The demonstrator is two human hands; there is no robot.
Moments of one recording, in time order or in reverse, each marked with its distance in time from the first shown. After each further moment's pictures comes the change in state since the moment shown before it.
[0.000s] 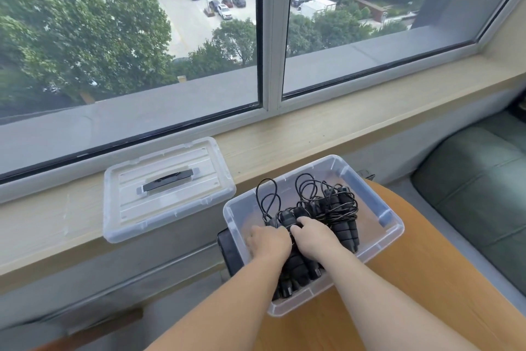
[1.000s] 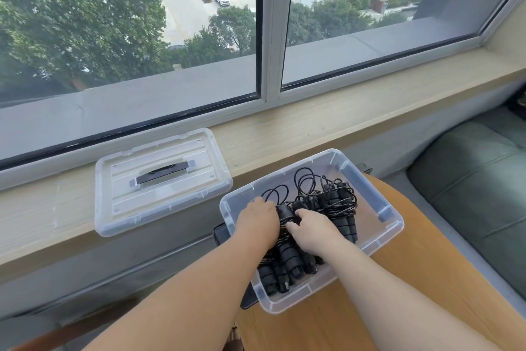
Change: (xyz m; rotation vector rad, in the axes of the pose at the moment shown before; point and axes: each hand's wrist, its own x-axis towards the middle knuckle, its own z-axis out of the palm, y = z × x) left_hand 0.026 0.017 -0.028 1.074 -0.006 0.682; right_hand -0.005 -0.005 -0.012 -0.076 0.009 -0.063
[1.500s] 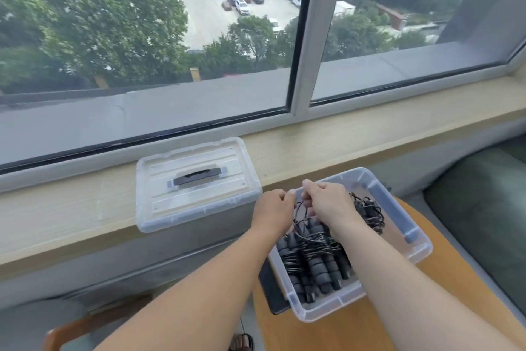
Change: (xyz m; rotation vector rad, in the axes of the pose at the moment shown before) left_hand -0.025 -0.033 -0.054 -0.854 0.215 -0.173; right_hand -0.023 -0.083 -0.045 0.700 0.233 -0.033
